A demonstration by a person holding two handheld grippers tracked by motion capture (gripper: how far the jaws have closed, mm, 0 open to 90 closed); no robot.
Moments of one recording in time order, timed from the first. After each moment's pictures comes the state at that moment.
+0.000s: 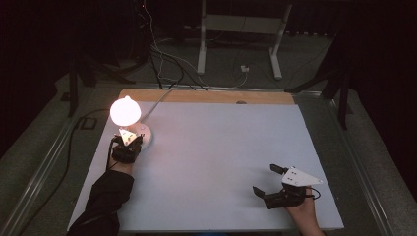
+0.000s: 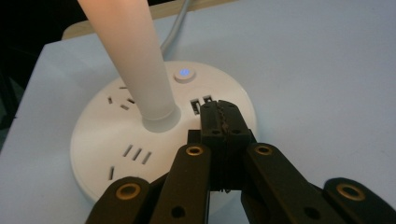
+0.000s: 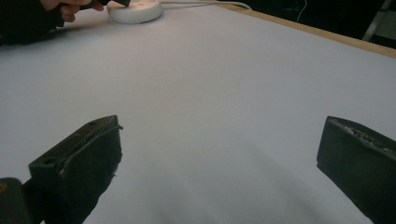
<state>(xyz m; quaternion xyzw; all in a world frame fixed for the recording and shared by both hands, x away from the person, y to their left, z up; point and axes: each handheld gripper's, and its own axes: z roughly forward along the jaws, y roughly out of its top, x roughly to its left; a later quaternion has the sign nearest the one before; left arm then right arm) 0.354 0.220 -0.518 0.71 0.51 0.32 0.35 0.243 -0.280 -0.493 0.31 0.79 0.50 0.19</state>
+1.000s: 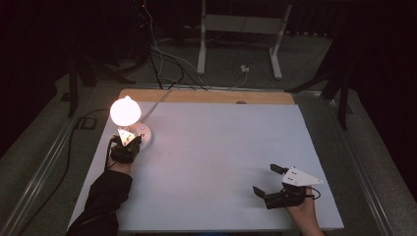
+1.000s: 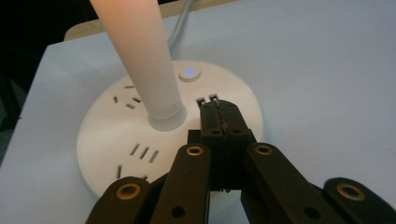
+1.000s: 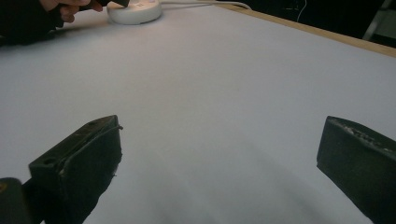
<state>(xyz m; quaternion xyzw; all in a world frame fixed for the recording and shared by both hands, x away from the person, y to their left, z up) 0.354 0.225 -0.519 0.72 0.51 0.32 0.35 0.243 -0.281 -0.493 0.31 0.79 0.50 0.19</state>
